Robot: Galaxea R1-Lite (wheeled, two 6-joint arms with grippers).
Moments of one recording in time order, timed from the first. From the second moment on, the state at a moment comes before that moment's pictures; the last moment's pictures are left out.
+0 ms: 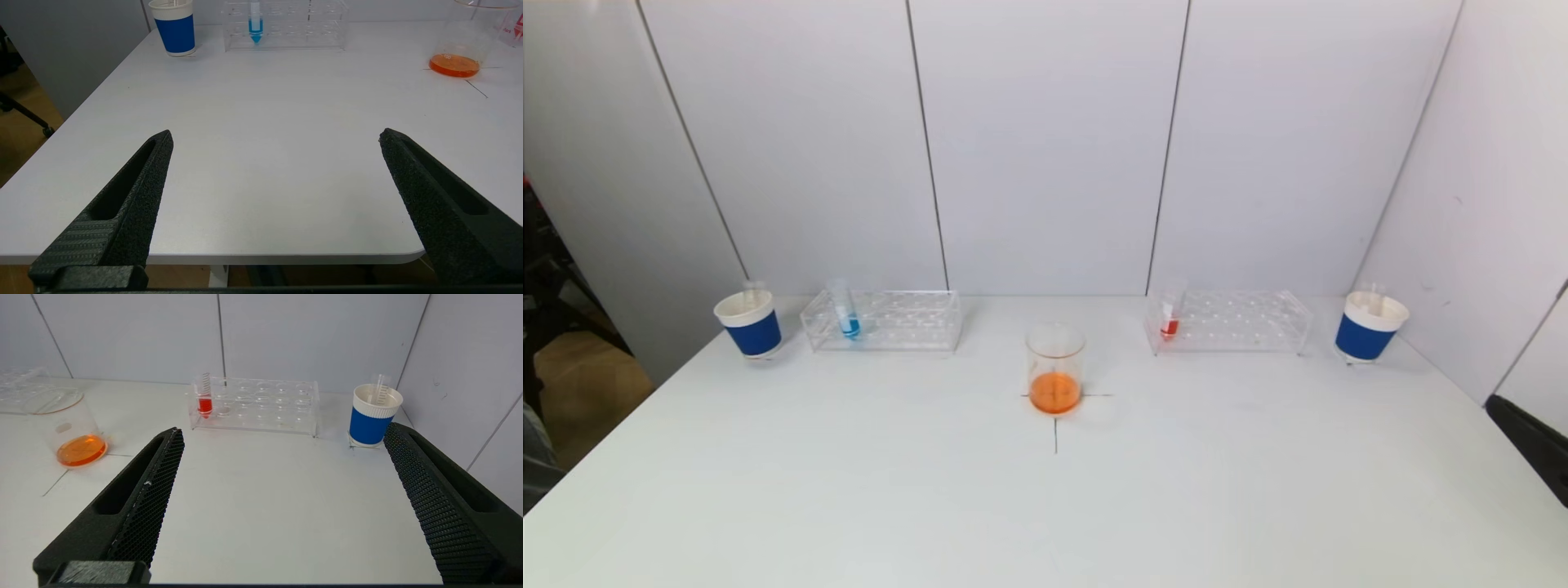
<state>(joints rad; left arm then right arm) 0.00 0.00 0.00 0.01 0.01 0.00 -0.14 0.88 -0.10 -0.78 0.23 0.01</state>
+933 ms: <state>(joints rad) 0.00 0.00 0.00 0.01 0.01 0.00 -0.14 0.28 -0.01 -0.32 0.19 -0.01</state>
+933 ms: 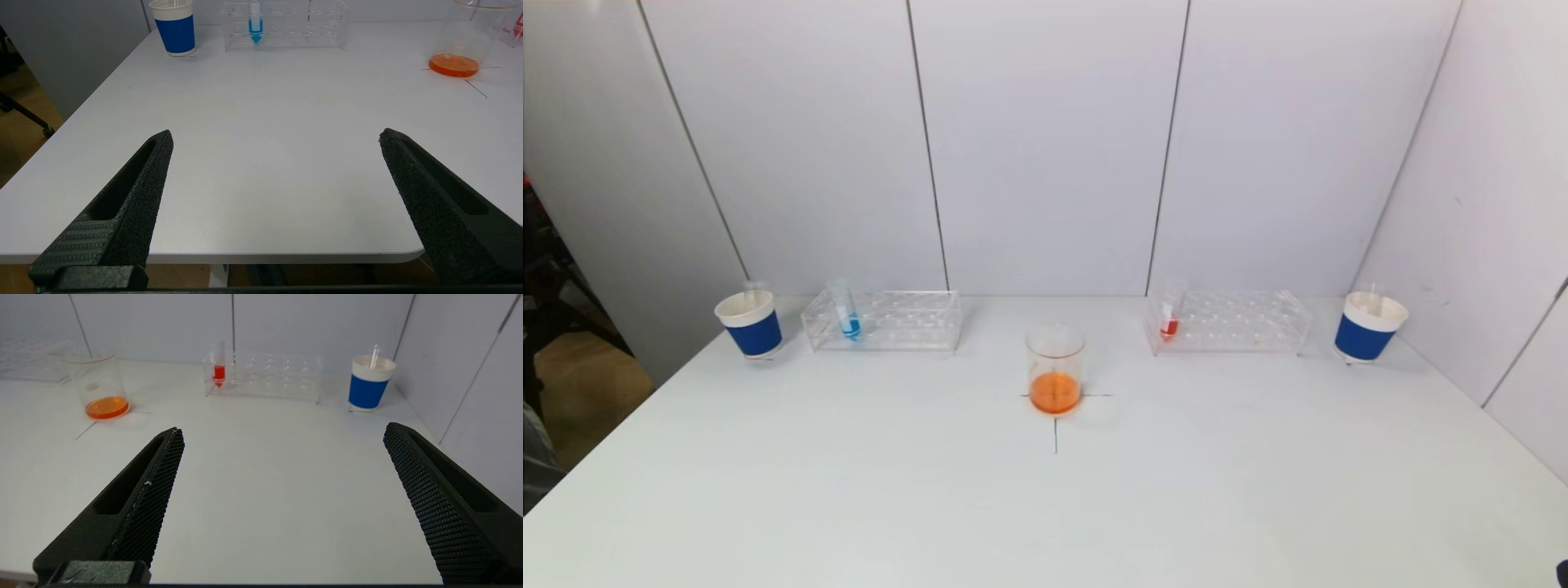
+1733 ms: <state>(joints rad) 0.00 0.00 0.00 0.01 0.01 0.00 -0.01 0.15 0.00 -0.11 -0.05 0.02</state>
